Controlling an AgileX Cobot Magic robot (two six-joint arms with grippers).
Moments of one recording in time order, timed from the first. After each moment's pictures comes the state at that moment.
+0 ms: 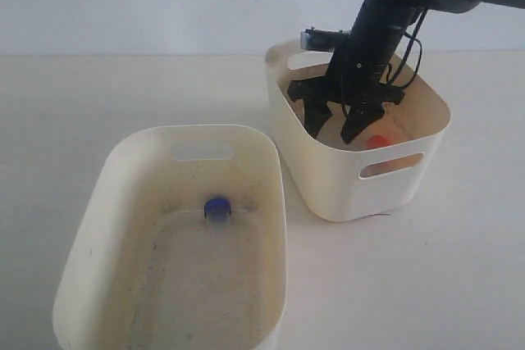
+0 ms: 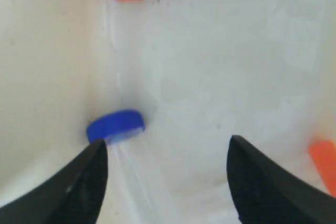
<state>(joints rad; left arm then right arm) -0.03 0.00 0.00 0.39 0.34 -0.03 0.20 2.29 -1.88 0.33 1.22 -0.13</state>
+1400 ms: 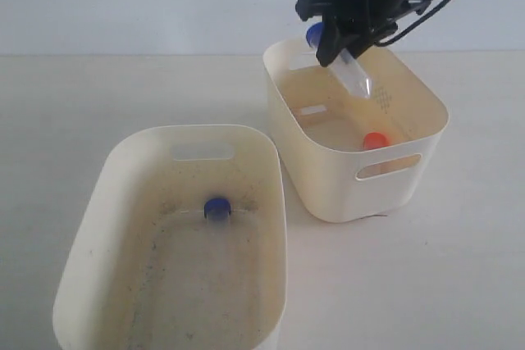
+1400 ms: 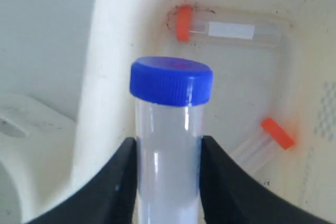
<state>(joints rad) -0.03 0.00 0.00 0.39 0.34 -0.03 0.22 1.97 -1.85 0.29 1.22 -0.21</state>
